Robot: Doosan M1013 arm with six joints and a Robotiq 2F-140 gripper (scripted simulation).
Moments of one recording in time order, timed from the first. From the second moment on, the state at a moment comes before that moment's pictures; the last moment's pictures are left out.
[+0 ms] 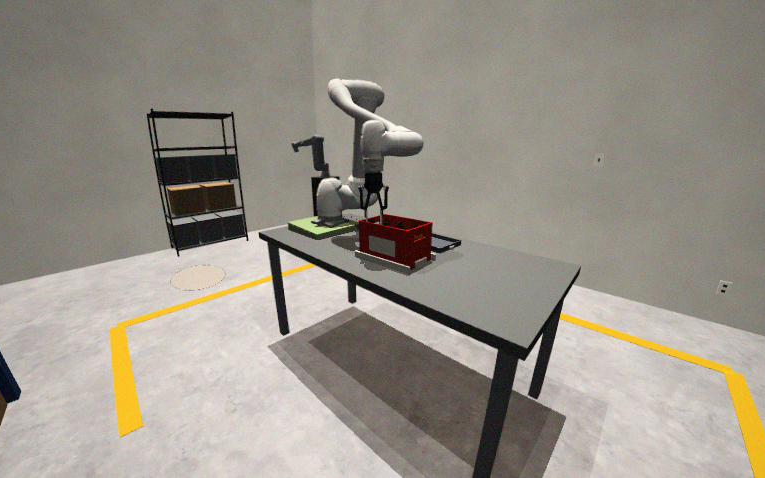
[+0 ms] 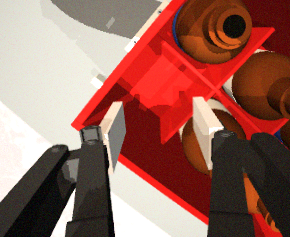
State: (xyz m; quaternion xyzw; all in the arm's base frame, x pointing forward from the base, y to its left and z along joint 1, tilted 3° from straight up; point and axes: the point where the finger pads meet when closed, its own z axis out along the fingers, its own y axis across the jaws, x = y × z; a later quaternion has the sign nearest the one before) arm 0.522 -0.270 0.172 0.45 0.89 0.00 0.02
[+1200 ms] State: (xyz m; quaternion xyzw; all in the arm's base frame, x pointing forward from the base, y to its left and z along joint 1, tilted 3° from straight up) arm 0.523 -0.271 0.159 0.45 0.89 0.00 0.02
